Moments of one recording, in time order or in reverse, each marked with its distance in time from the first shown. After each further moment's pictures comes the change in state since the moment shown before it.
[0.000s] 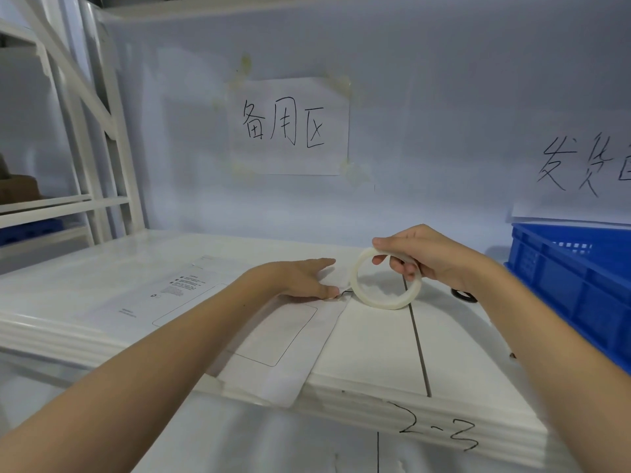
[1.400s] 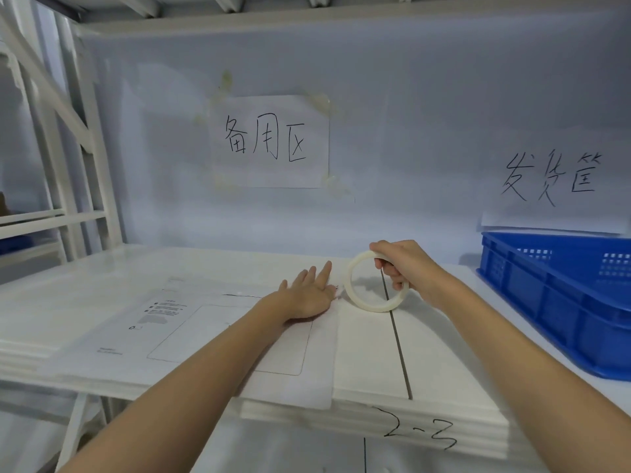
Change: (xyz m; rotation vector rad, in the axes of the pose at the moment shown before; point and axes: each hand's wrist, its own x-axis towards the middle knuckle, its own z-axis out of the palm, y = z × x) left_hand 0.010 0.035 0.029 0.002 0.135 -0.077; right_hand 0.004 0.012 0.004 0.053 0.289 0.058
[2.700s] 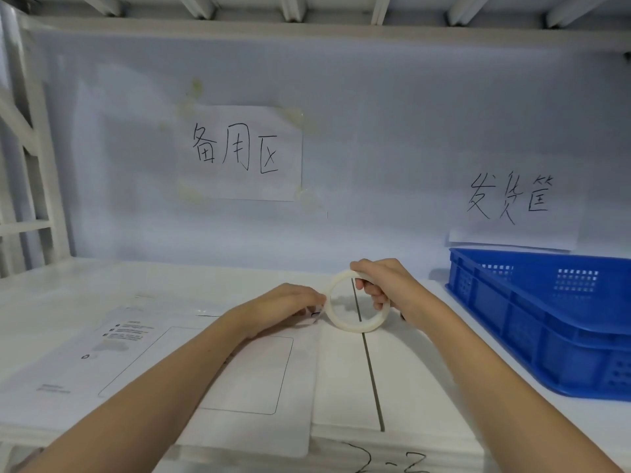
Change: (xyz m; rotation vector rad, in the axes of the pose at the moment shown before) left_hand 0.000 -0.001 -0.012 -0.632 -0.046 0.373; right_hand -0.005 0.004 -0.011 0.033 0.009 0.012
